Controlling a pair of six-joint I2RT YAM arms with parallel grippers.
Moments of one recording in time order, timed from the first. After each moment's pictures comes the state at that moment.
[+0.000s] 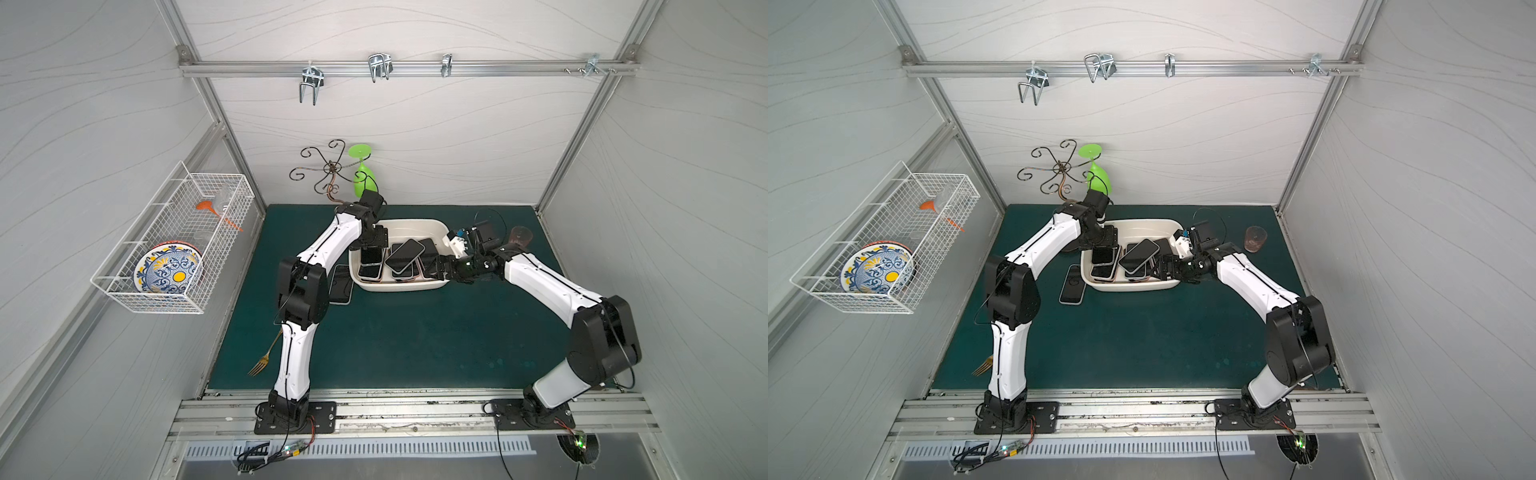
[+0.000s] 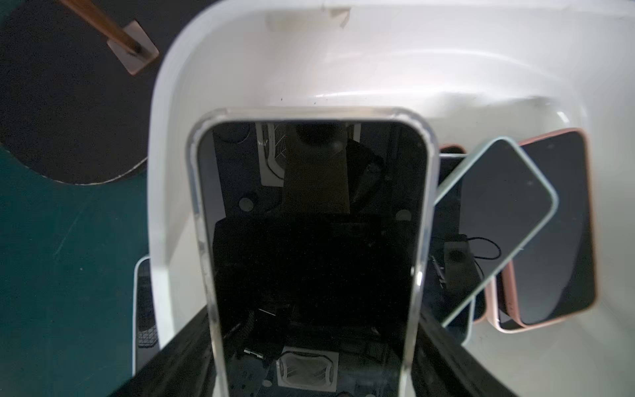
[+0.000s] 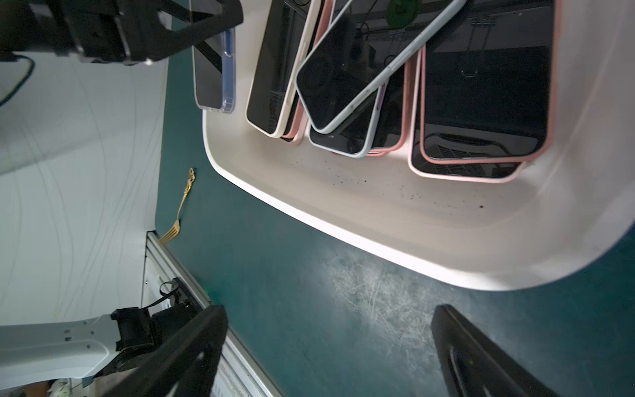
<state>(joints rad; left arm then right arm) -0.37 2.14 2.00 -1.03 -0.05 -0.40 0.45 1.60 1.22 -0.59 -0.56 0.35</state>
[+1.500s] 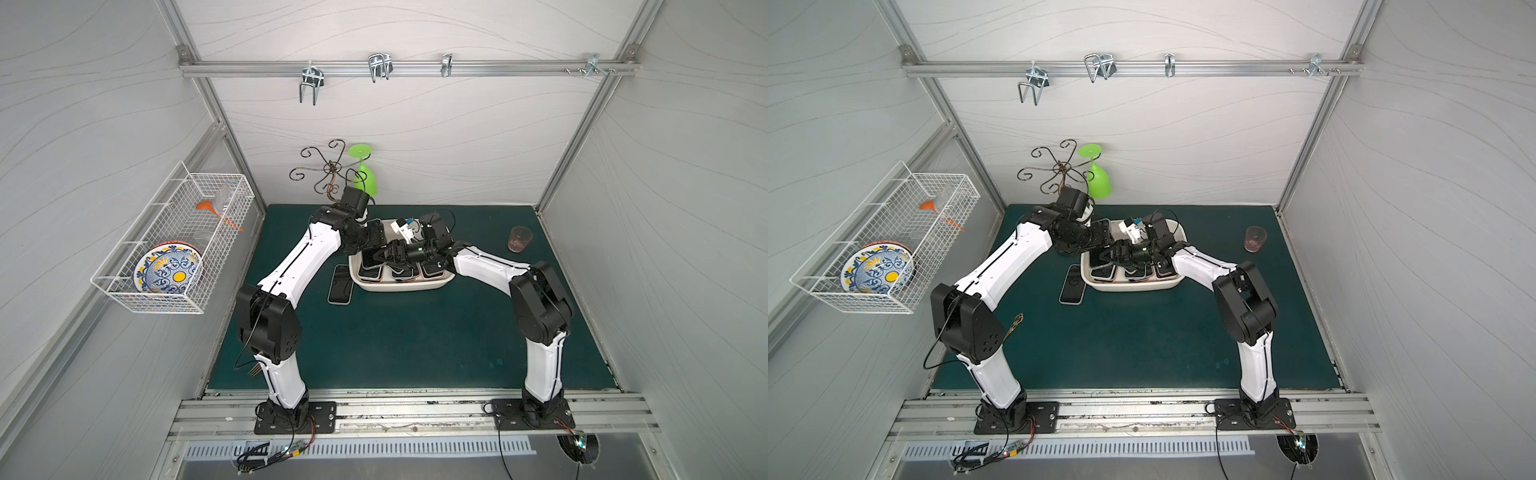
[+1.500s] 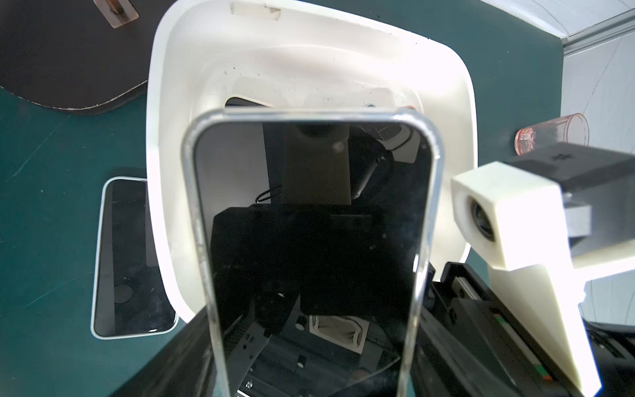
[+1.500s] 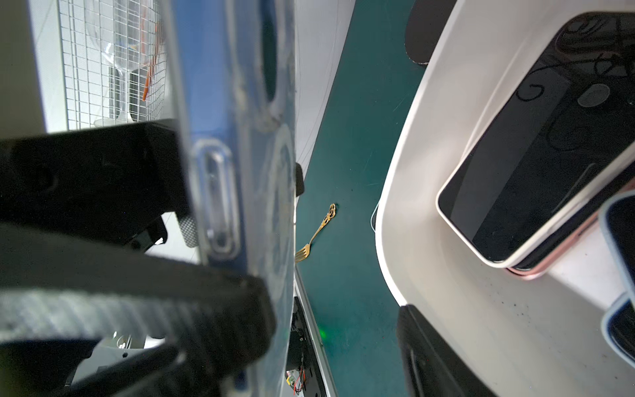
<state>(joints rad) -0.38 1.79 1.73 -0.97 0.15 -0.51 0.65 1.98 1.45 0.02 -0.86 0.75</state>
